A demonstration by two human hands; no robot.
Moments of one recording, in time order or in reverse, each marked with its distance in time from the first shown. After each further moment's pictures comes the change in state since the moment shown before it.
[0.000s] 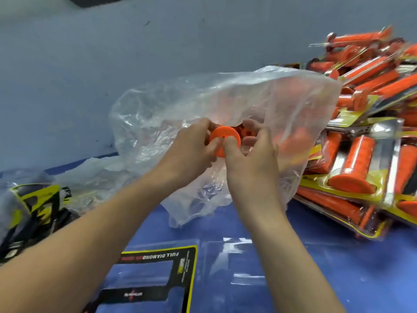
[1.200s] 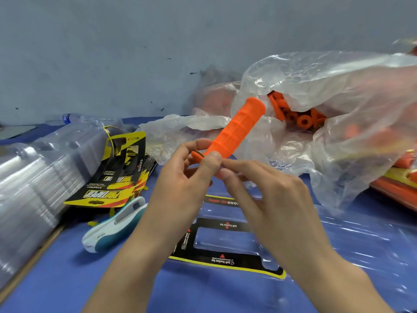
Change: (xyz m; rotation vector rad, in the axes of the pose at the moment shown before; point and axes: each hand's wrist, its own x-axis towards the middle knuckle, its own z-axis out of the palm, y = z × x) left_hand -0.204 -0.054 -0.099 -0.729 0.307 -0.290; right_hand -0.141 -0.022 0.053 -0.489 -0.394 -0.685
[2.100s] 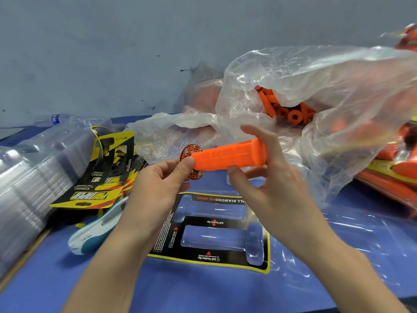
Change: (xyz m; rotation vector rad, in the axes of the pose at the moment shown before) left_hand 0.013 -0.030 -0.009 0.072 0.137 -0.206; right_hand 0.004 0.026 -0.018 0.329 -0.145 0.239
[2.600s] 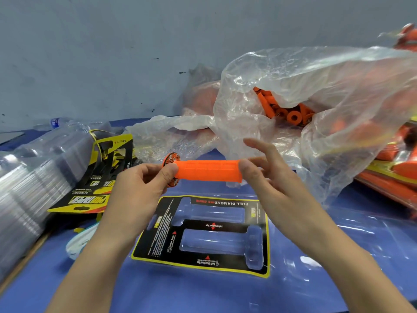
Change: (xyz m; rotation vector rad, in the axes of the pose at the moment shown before) left_hand 0.005 0.003 -0.023 0.269 0.116 0.076; right_hand 0.002 0.024 -0.010 0.105 -0.105 0.164
